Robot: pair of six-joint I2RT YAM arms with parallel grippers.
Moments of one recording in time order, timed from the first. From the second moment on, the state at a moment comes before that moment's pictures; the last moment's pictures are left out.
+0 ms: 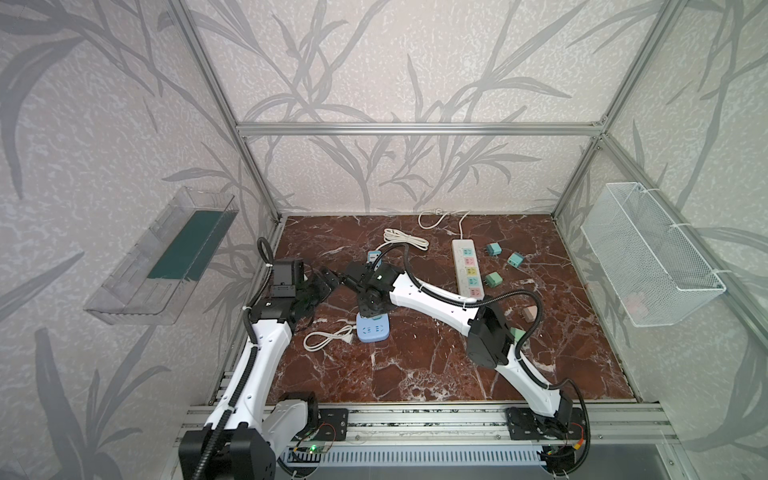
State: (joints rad) left arm 0.04 1.03 0.83 -0.59 0.22 -0.81; right arm 1.05 2.42 2.32 -1.17 0.17 0.74
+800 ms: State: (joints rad) left arm 0.04 1.03 0.83 -0.59 0.23 -0.81; right arm 1.03 2.44 2.37 -1.22 0.16 0.73
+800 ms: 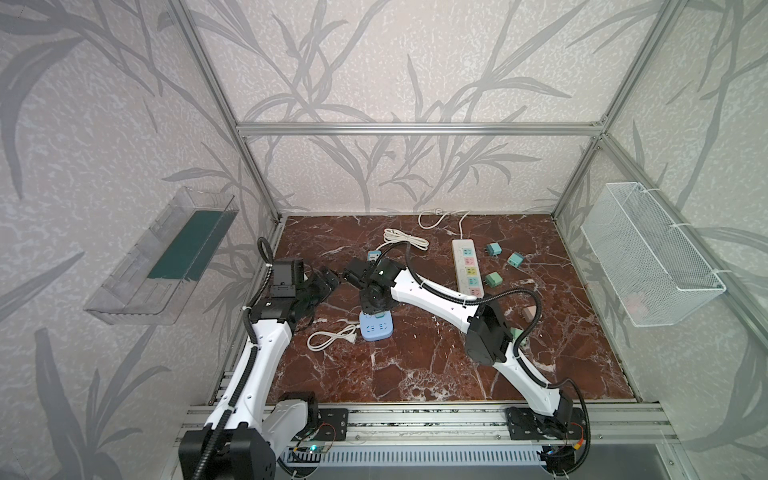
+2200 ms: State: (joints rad) left arm 0.09 1.04 0.83 -0.55 0.30 -0.80; right arm 1.02 2.36 2.17 -1.08 0.14 0.73
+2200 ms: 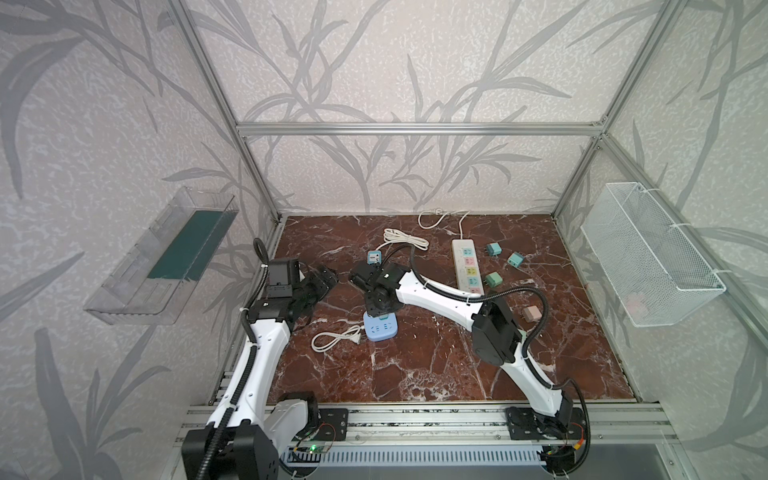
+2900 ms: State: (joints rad) left arm 0.15 1.05 0.79 -0.44 0.42 -0.80; right arm 0.96 2.03 1.81 -0.89 0.08 0.62
